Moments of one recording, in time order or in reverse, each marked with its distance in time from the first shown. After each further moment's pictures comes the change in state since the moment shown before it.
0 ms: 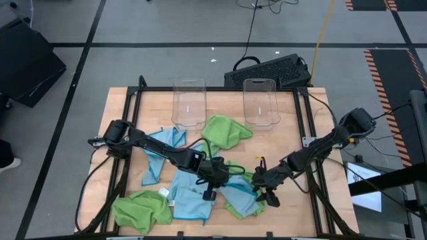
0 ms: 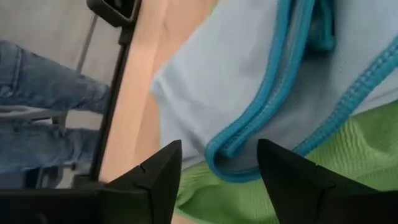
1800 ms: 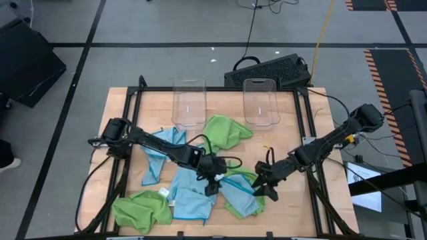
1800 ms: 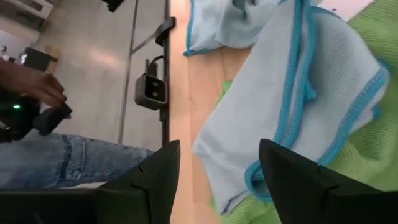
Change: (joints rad) left arm 0.029 -0.023 -0.011 -0.109 -0.020 -0.267; right arm -0.013 -0.193 0.001 -0.003 0.087 0.314
